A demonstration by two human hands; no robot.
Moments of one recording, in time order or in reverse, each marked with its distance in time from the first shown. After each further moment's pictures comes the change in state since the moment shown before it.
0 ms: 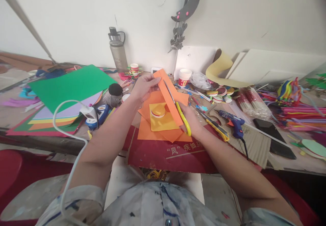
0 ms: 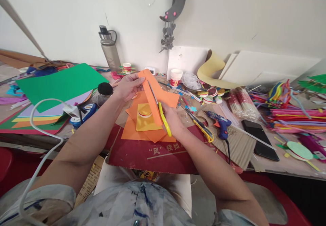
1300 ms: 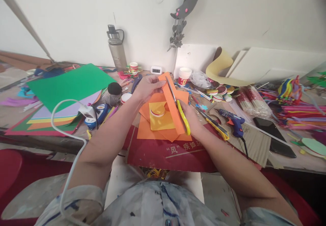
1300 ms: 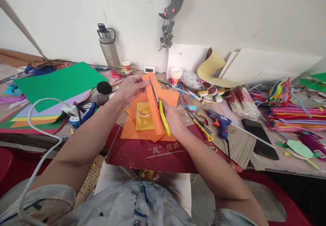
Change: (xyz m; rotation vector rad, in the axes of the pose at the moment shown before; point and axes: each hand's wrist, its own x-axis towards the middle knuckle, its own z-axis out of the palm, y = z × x) left_hand -0.004 -0.006 0.009 0.050 -0.113 -0.010; right_hand 0.000 0.007 0.001 -0.006 0.050 0.063
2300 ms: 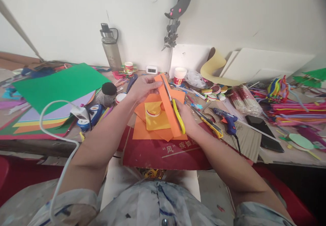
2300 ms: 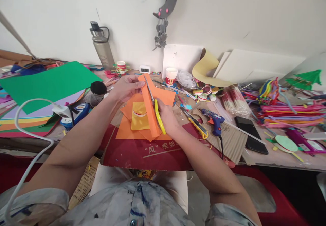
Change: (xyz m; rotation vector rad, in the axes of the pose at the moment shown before) left_hand -0.001 0.000 0.000 0.034 -0.054 0.034; right_hand 0.001 -0.007 -0.002 -0.073 0.001 0.009
